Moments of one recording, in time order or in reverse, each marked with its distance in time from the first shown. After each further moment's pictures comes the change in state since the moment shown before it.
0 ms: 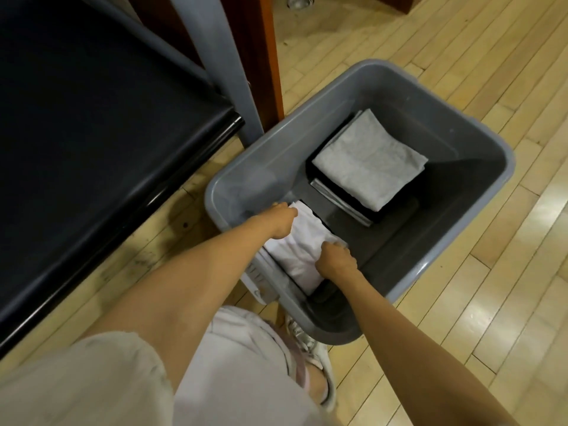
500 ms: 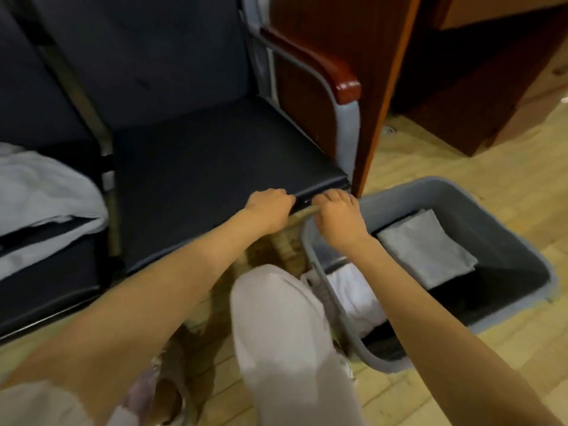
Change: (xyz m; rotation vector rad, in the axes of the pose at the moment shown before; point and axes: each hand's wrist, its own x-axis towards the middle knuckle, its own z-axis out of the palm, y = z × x) left_hand -0.254 -0.091 -0.063 0.098 0.635 -0.291; right_hand -0.156 -0.168 -0.112 -0.283 0.755 -0.798
